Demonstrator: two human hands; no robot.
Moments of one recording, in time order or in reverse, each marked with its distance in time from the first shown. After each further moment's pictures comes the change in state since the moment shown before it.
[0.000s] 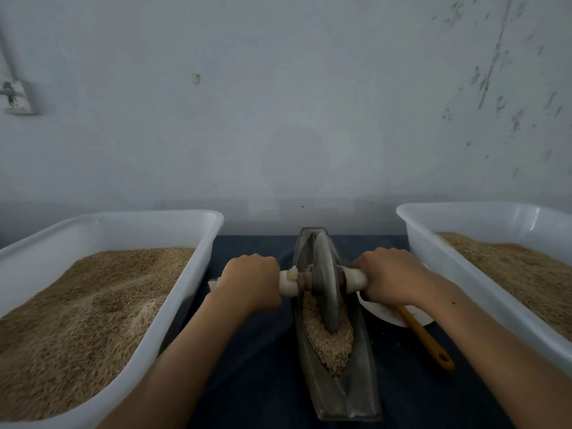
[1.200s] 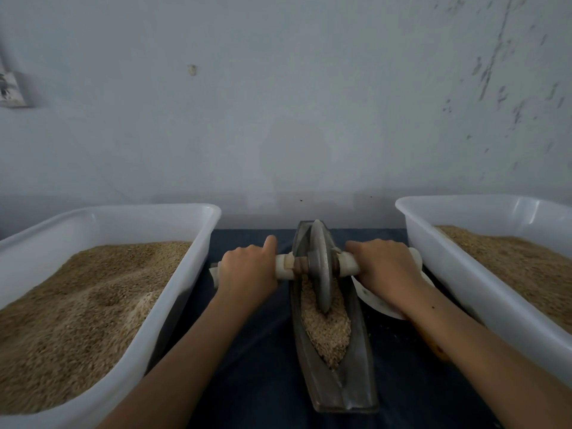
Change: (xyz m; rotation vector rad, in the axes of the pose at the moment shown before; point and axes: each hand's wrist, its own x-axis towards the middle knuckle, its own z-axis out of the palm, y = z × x) left_hand 0.000 0.004 0.017 0.016 0.332 -0.102; right_hand 0.008 -0.003 0.026 -0.068 0.367 0.076
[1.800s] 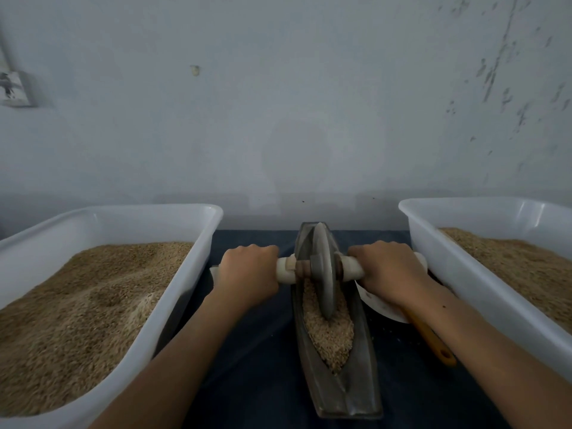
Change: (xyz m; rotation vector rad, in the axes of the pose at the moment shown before) left_hand 0.005 -0.006 -0.006 -0.006 -0.122 0.065; right_hand 0.002 0.003 -0.007 0.033 -0.099 -0.045
